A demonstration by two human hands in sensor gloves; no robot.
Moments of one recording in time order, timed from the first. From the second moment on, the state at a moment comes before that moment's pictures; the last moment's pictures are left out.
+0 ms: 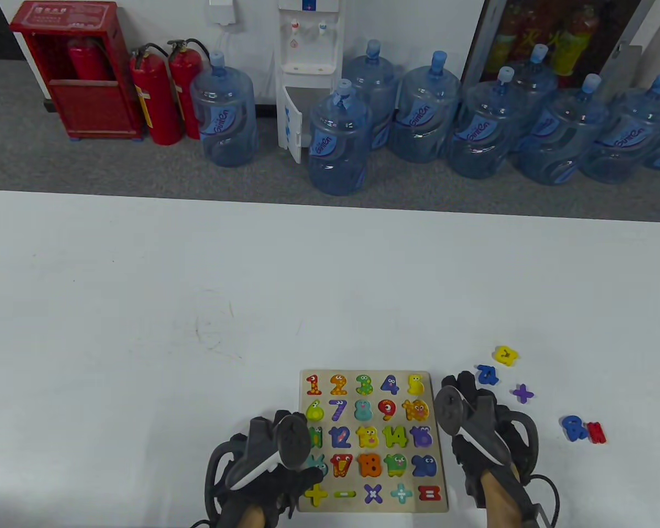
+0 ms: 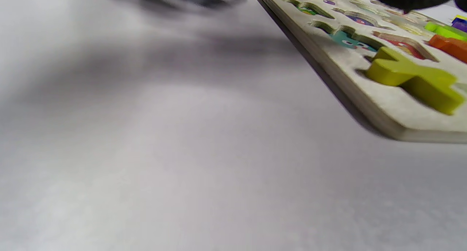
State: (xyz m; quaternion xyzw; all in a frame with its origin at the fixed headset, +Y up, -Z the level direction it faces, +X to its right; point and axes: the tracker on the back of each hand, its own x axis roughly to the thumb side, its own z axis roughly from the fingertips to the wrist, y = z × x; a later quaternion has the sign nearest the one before) left_hand -0.098 -0.748 -0.205 -0.25 -0.06 0.08 0.96; right_hand 0.213 -0.752 -0.273 0.04 -0.10 -0.99 0.07
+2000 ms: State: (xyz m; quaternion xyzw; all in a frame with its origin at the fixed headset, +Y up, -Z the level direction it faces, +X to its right) left_hand -0.096 -0.749 -0.203 -0.26 -0.07 0.08 0.96; right_hand 0.231 -0.746 -0.244 0.04 -0.04 -0.99 0.11
